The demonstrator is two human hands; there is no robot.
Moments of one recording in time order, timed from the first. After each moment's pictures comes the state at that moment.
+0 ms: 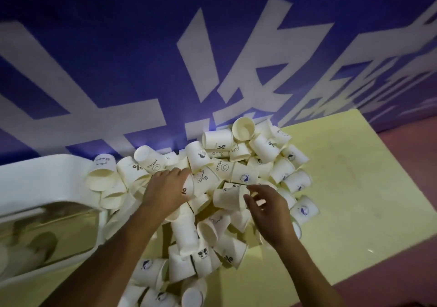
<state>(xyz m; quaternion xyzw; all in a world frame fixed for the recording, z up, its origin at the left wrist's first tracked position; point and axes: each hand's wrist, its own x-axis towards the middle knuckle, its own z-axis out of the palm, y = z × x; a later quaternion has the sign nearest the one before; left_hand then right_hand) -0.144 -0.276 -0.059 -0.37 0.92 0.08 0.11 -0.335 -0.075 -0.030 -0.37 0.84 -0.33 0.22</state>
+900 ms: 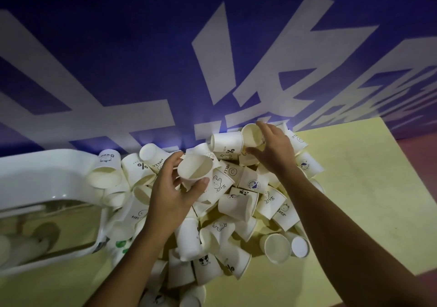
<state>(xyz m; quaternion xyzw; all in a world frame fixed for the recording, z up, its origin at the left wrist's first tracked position) -0.146 -0.244 -0.014 -0.51 0.62 0.53 -0.29 -0.442 -0.230 -0.054 -0.52 0.83 -0.15 0.12</state>
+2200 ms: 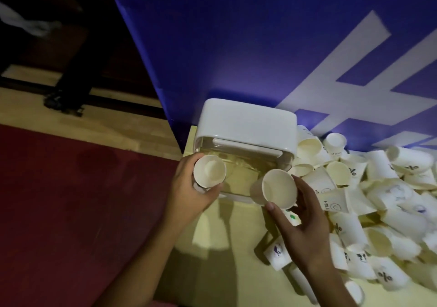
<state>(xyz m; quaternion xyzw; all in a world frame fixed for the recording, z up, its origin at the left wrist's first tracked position) 0.292 -0.260 -0.042 -0.58 0.62 0.35 -0.39 0.063 -0.173 0.012 -0.45 0.67 -0.48 0.34</state>
